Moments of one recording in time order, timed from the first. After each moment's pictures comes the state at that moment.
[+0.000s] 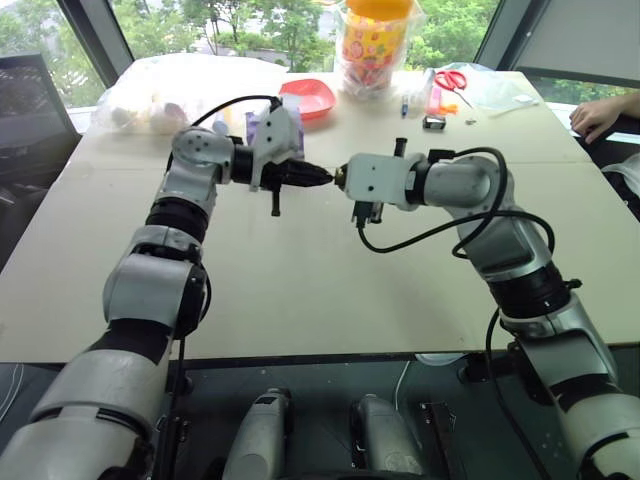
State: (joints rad) left arm -1.29 0.34 -0.04 1.13 -0.06 -0.13 -1.44; right arm -0.88 -0.54 0.31 -0.05 -0.35 0.28 0.95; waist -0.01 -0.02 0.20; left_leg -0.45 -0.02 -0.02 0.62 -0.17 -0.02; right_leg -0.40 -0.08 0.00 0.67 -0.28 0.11
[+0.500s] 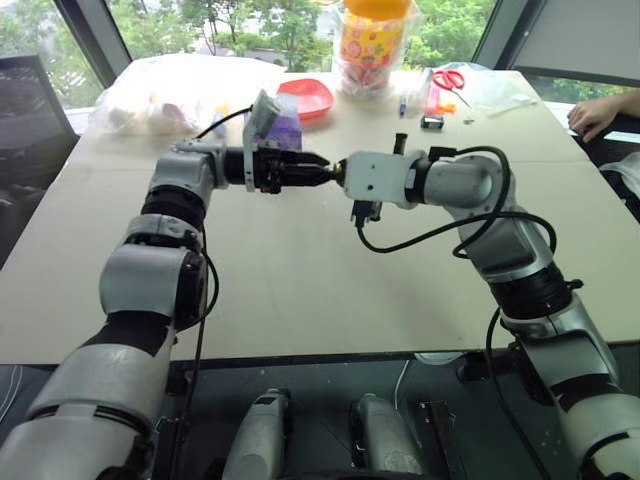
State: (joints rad) left arm -1.34 0.33 0.09 1.17 -0.19 0.34 -1.44; right arm -0.88 -0.54 0.31 -0.06 -0.36 0.26 0.91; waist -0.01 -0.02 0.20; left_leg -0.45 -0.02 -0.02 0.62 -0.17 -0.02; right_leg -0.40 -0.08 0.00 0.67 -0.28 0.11
